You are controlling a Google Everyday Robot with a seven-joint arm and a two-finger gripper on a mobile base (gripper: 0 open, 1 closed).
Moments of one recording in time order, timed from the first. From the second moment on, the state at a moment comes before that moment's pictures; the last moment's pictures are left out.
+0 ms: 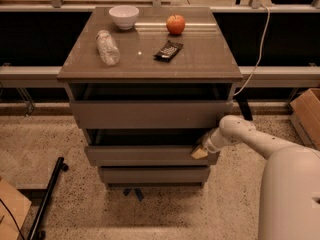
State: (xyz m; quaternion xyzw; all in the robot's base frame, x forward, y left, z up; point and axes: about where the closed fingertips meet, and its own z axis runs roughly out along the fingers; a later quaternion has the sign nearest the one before) arm 0.703 -0.187 0.415 -0.51 0.82 0.11 0.24
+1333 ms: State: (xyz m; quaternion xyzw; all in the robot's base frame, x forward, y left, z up) arm 0.669 -0.185 0.429 -0.51 0.82 0.11 0.23
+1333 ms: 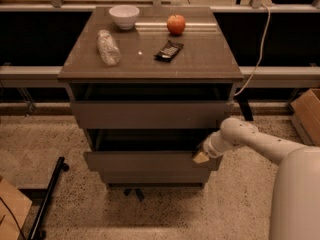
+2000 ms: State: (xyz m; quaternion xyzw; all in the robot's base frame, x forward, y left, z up) arm 0.668 -0.184 0.427 -0.51 0.82 0.11 0.23
